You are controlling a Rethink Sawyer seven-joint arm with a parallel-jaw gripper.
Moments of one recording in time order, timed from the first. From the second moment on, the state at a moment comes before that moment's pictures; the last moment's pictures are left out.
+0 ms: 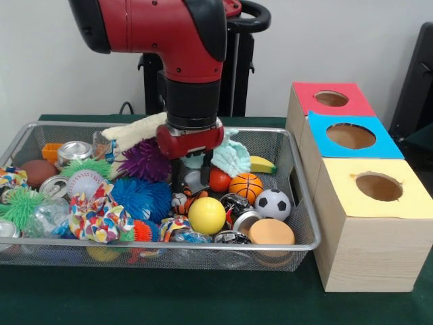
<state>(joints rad) -0.50 -0.55 0.23 1.72 -0.57 0.30 1.32</state>
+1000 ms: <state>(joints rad) -0.53 -0.50 0.20 1.71 -0.57 0.21 1.32</state>
